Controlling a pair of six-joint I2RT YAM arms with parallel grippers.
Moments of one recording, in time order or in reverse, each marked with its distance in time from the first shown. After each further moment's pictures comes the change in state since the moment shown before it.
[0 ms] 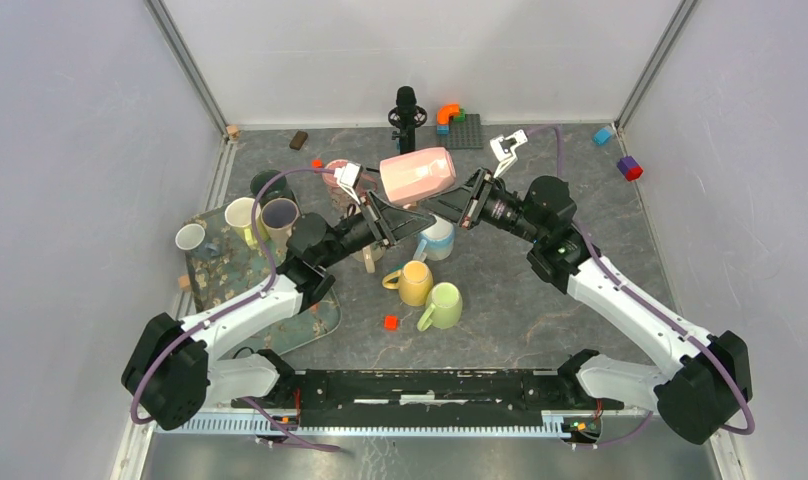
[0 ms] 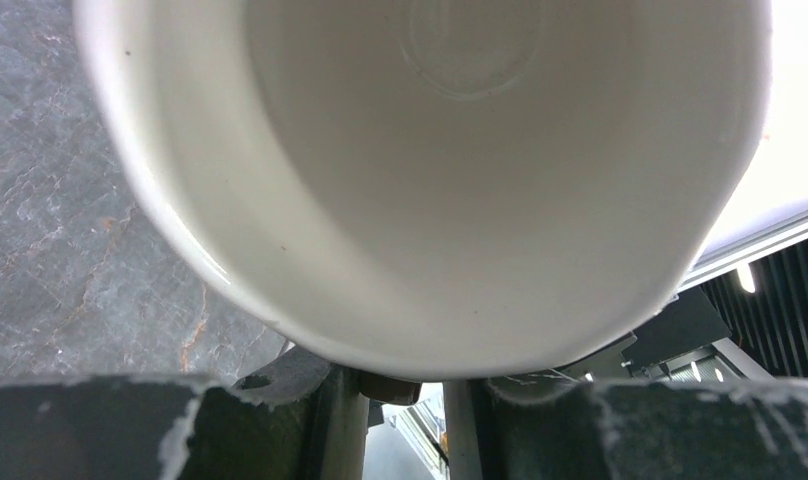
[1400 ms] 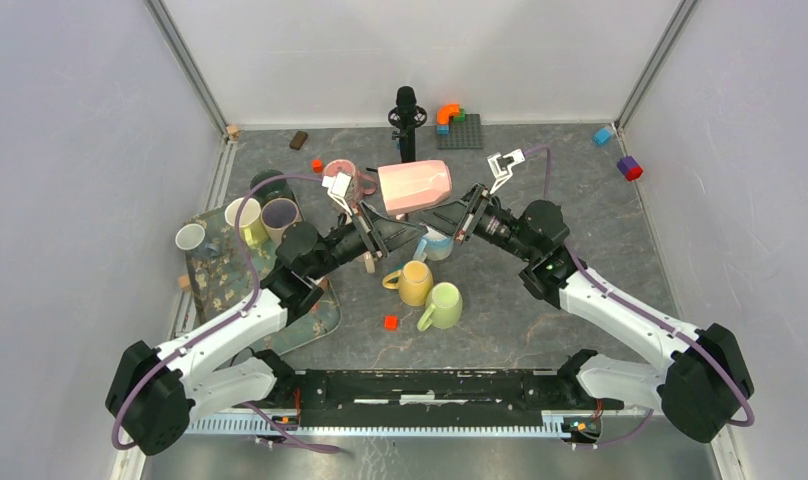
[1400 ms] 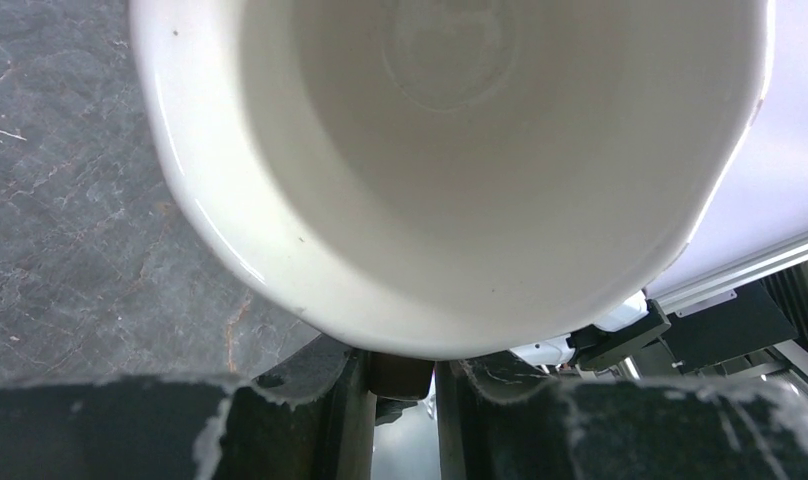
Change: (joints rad) left arm -0.010 -0.153 -0.038 -0.183 -0.061 0.114; right arm 0.068 -0.003 -0.161 0.271 0.064 0.118
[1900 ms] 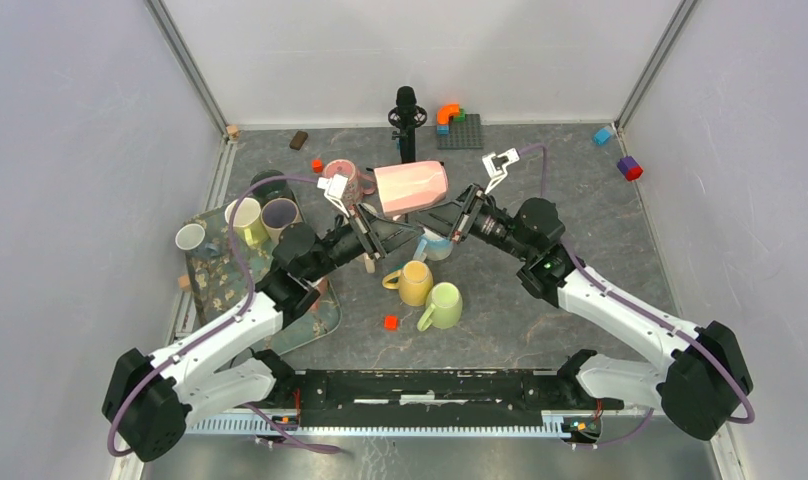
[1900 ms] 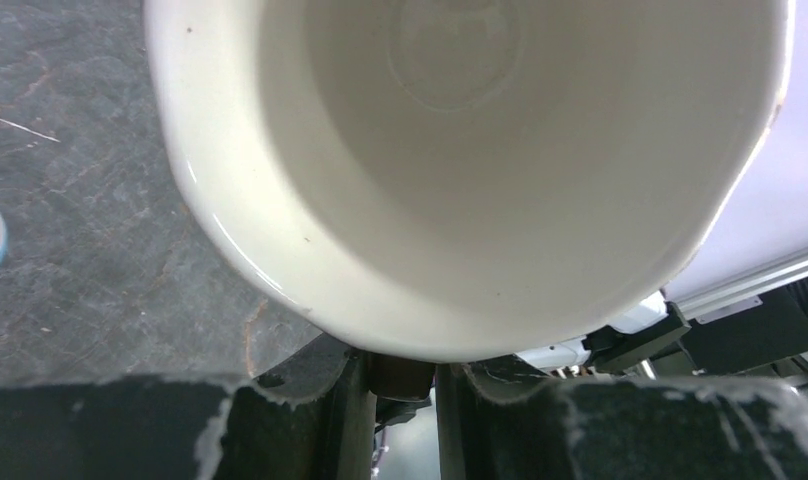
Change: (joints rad) left arm 0.000 -0.029 0.000 -0.045 -0.021 0.026; right arm 0.018 0.005 0.016 -0.030 0.024 -0.030
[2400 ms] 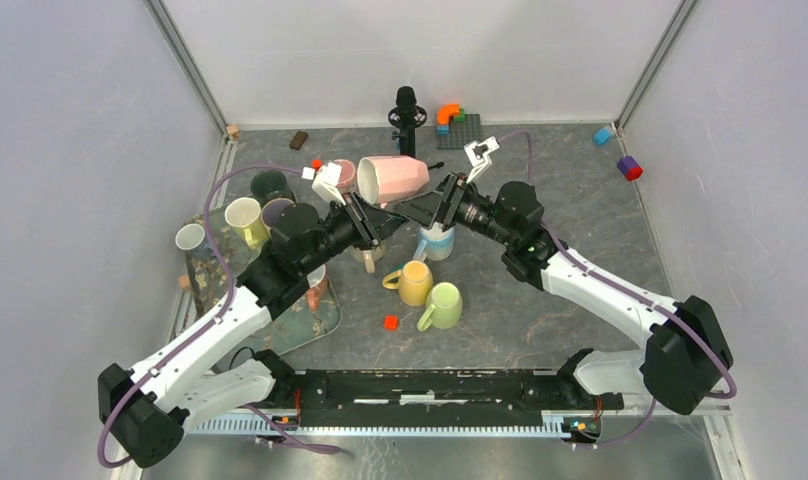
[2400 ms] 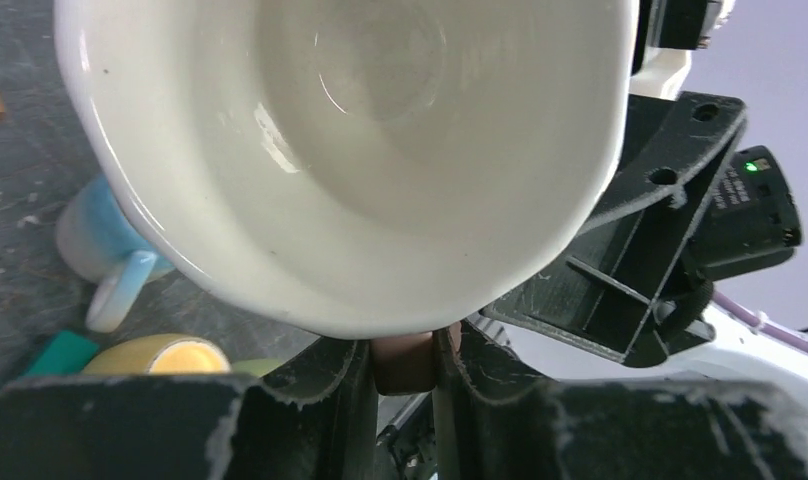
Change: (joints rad) left arm 0.007 -0.051 0.180 -0.475 -0.193 0.184; right arm 0.010 0.143 0.124 -0.064 0.026 -0.129
